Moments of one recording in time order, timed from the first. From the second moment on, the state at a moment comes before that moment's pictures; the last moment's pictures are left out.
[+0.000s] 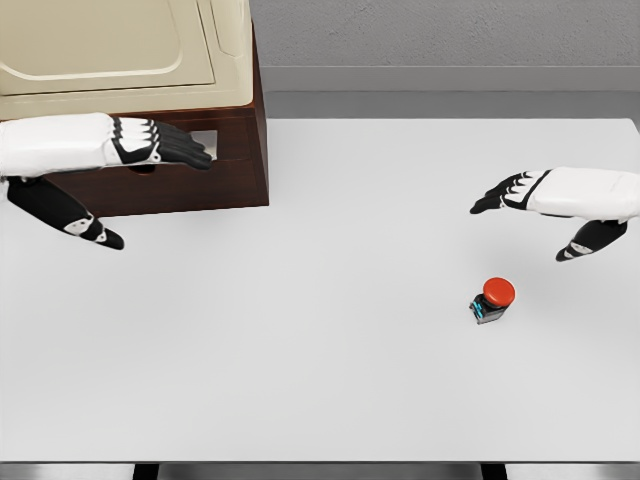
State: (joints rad) left arm -0.95 1.20 -0.90 -1.76 0.46 -0.61 -0.61; right arm -0.73 -1.15 0.79 -1.60 0.00 -0.55 0.61
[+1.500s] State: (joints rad) left arm -1.10 1.21 -1.01 -1.77 0.54 -0.61 -0.61; right arm -0.66 -1.10 0.89 -1.59 0.03 -0.61 0.61
